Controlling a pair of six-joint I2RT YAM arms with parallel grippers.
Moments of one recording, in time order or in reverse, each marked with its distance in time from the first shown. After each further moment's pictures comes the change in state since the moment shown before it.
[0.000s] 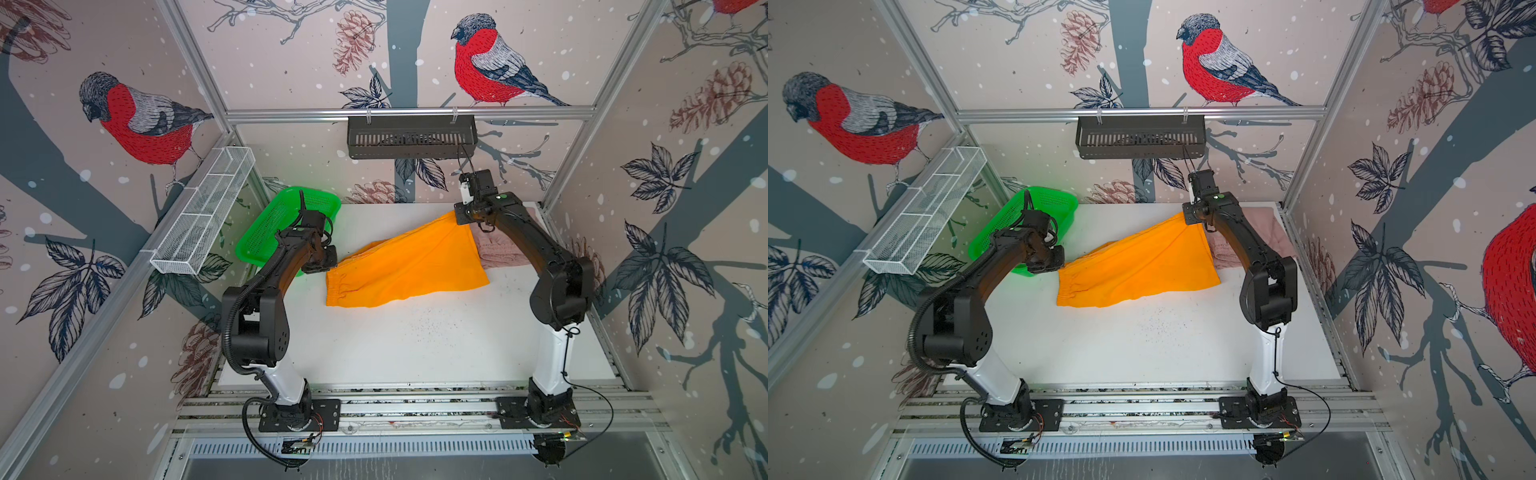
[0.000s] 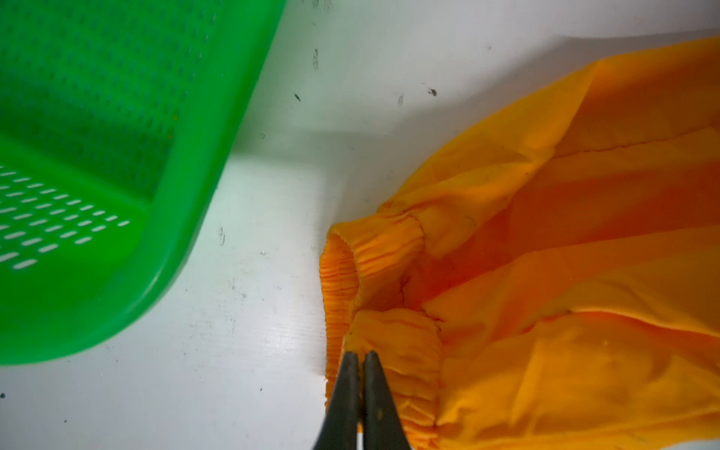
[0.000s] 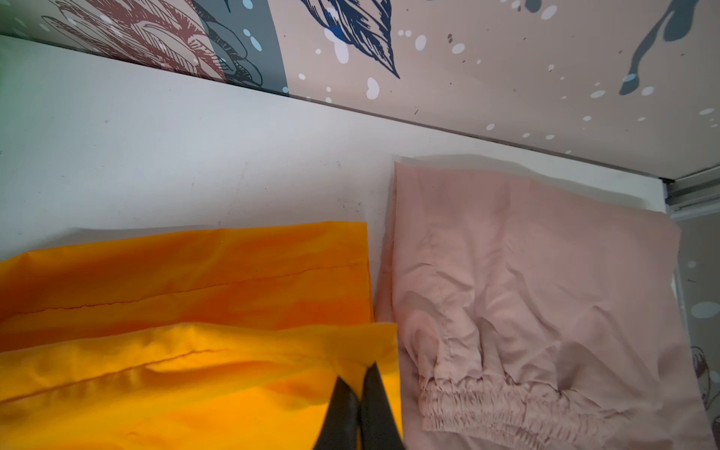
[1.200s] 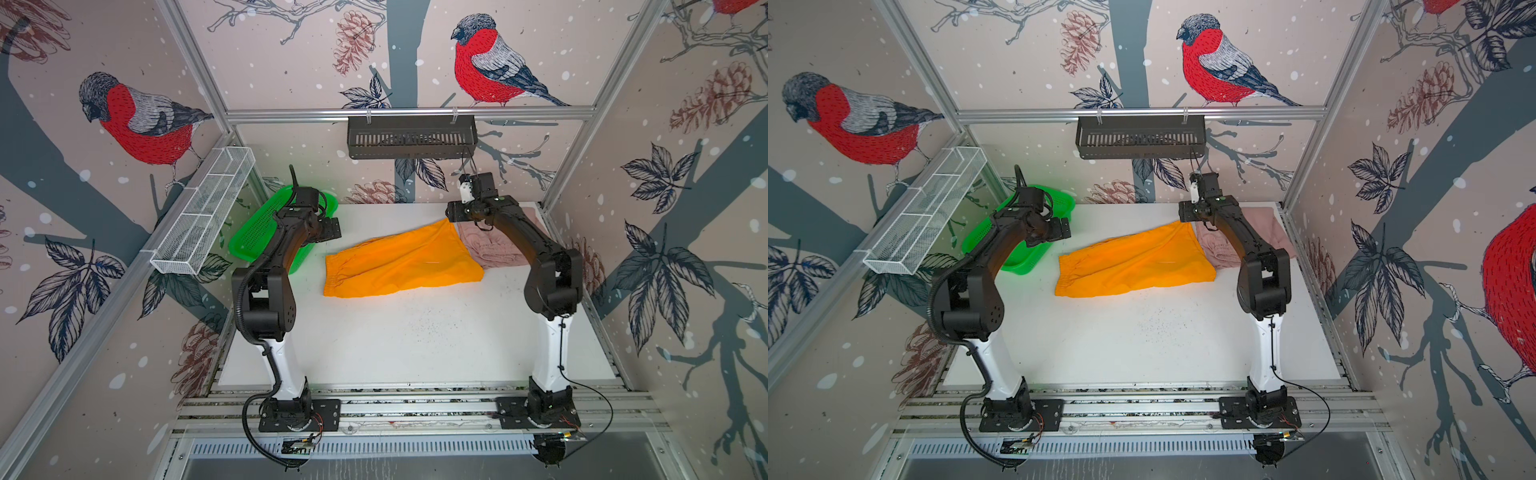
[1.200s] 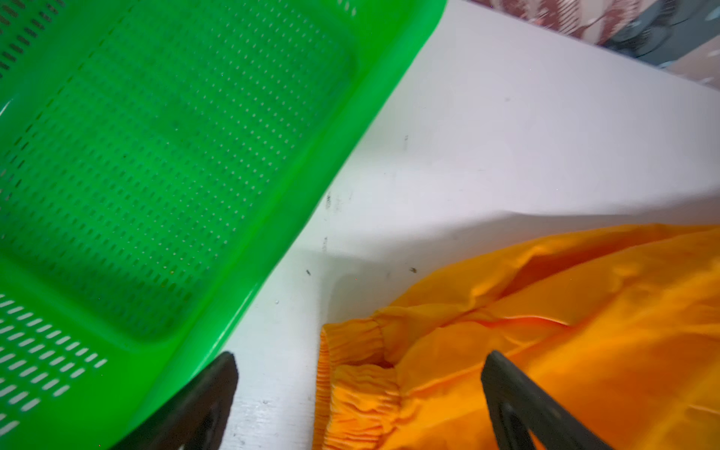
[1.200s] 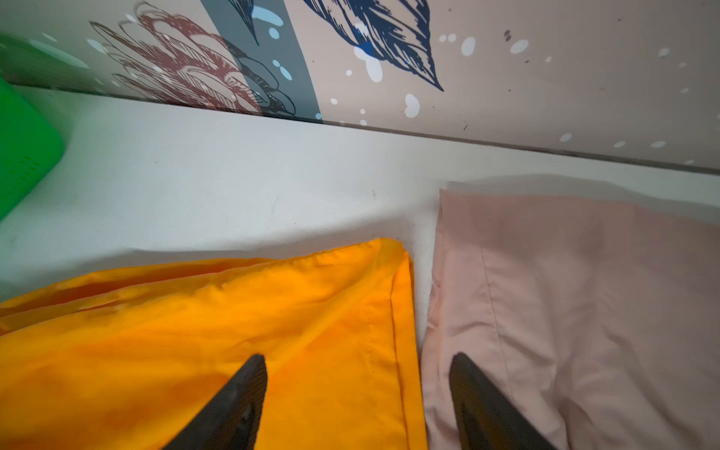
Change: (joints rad) left arm 0.047 0.139 0.264 0.099 0.053 -0.039; right arm -0.048 -0.010 -0.122 0.181 -0.201 0.064
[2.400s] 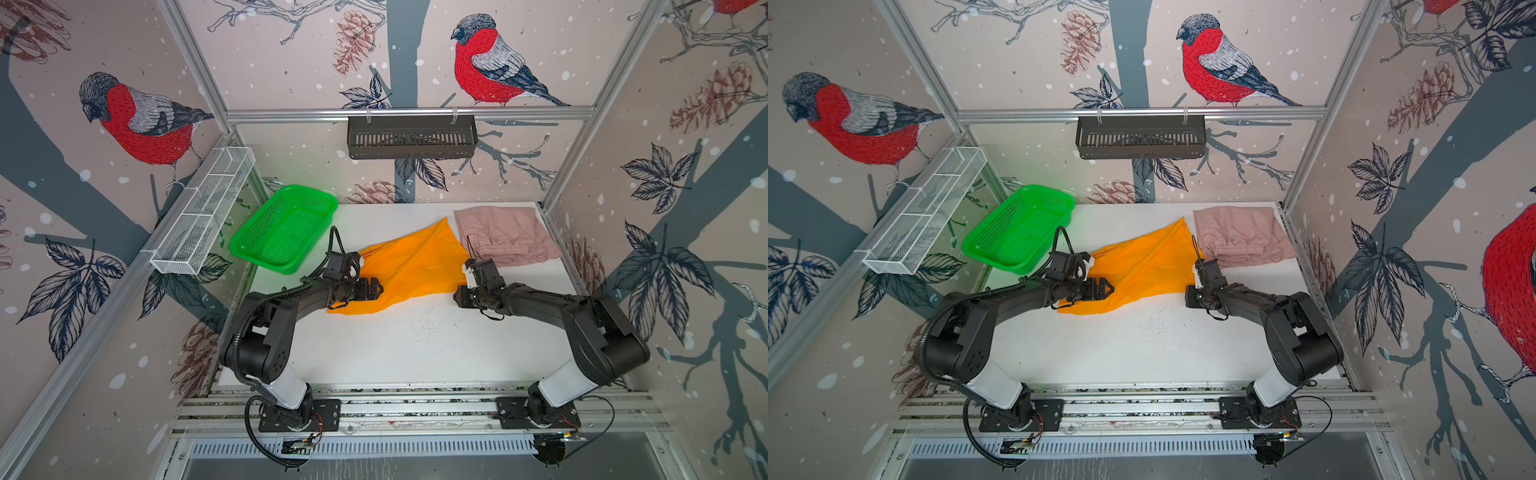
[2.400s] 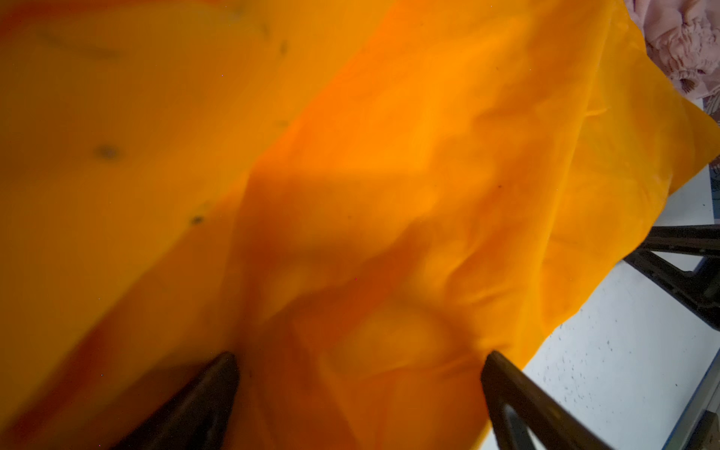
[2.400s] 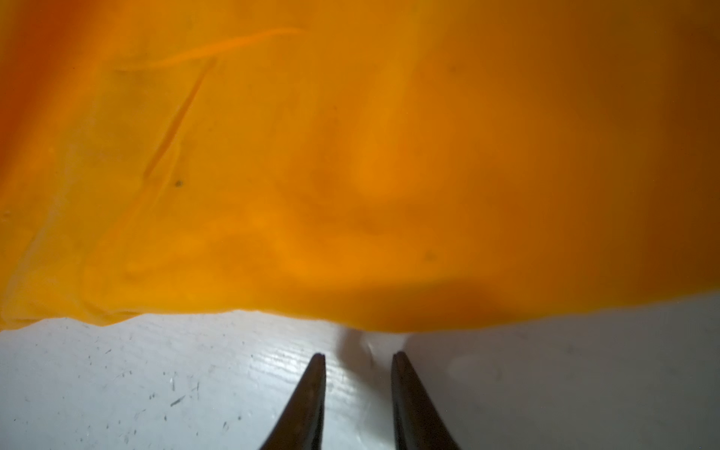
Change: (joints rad) left arm -0.275 -0.291 -0.902 0.640 0.303 -0.070; right arm 0.146 -0.514 -1.176 0.445 -0.028 0.314
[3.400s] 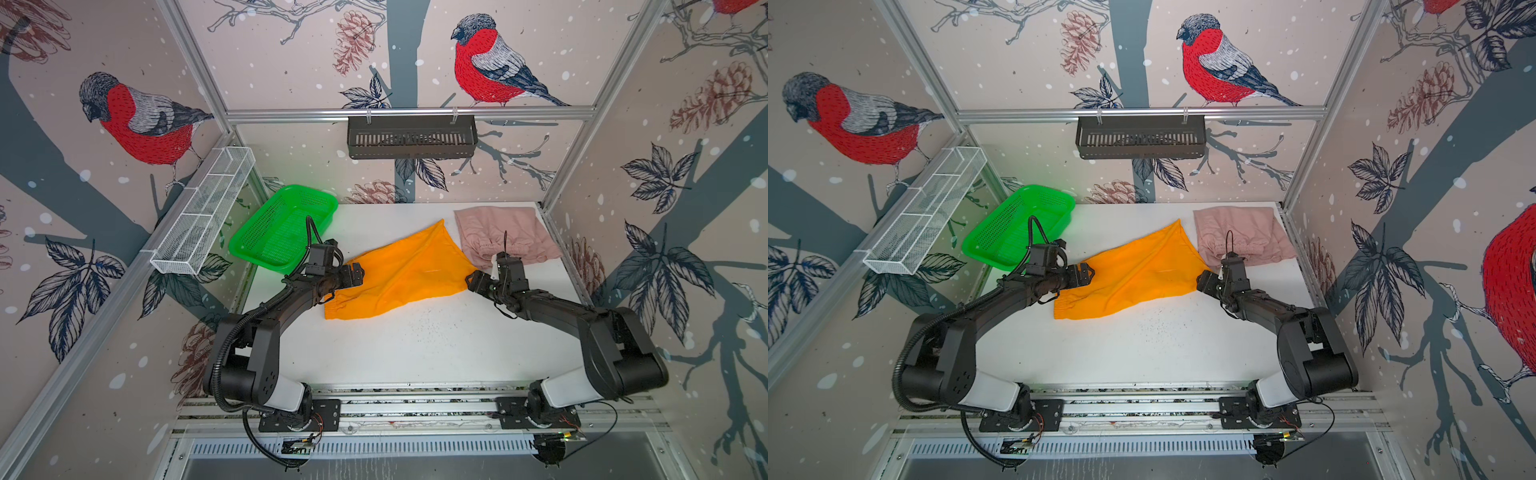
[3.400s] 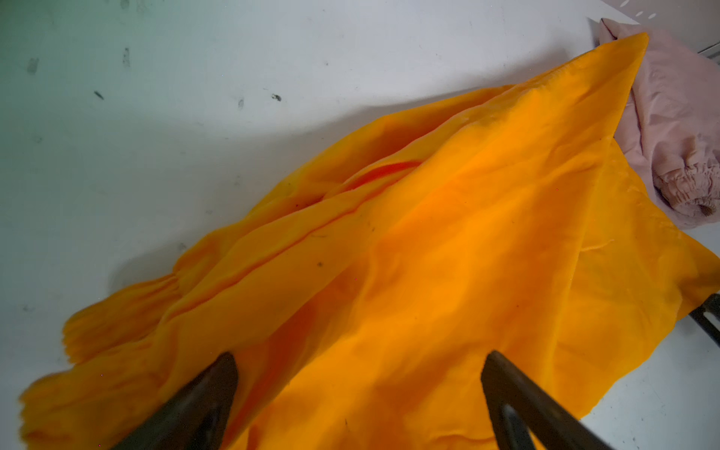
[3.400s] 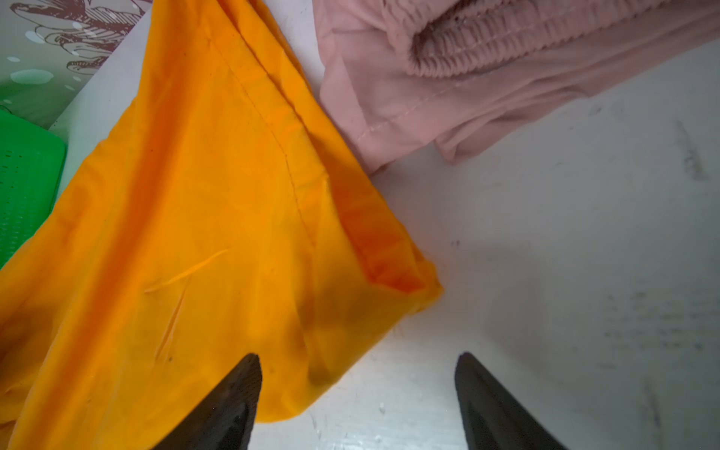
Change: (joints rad) left arm 0.120 -0.102 0.082 -0.053 -0.145 0.008; right arm -0.195 -0.040 -0.052 0.232 -0.018 0.174
